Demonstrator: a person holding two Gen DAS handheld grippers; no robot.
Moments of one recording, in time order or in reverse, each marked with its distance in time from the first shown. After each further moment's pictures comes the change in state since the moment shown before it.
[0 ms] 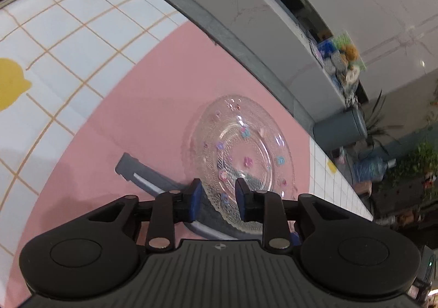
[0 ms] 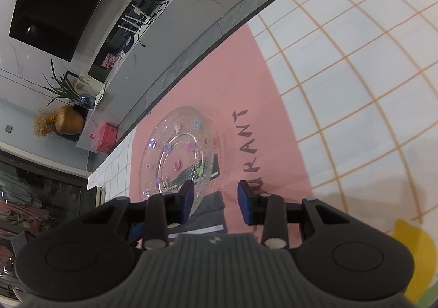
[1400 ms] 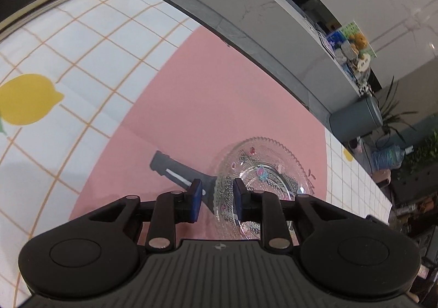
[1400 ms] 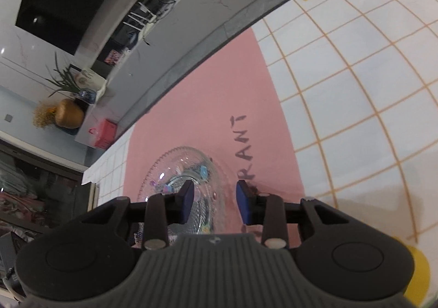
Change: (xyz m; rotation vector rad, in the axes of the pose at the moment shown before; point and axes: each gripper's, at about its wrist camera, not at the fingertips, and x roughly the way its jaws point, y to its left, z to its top) left arm -0.020 0.000 -0.006 0.088 0.022 0.095; right arm 0.004 0.000 0.005 -0.076 -0.021 0.006
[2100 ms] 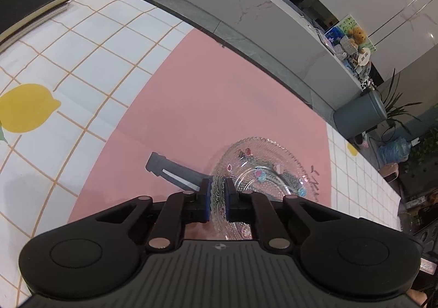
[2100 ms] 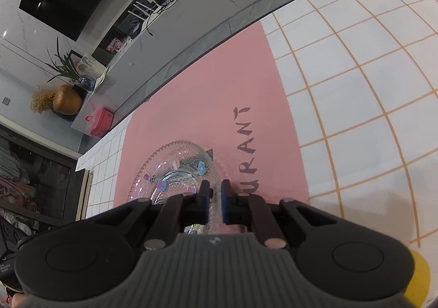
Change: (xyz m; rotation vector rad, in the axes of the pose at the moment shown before) left arm -0.008 -0.011 -0.005 0.040 -0.024 0.025; right arm 0.012 0.012 -0.004 -0.051 0.026 -0.041
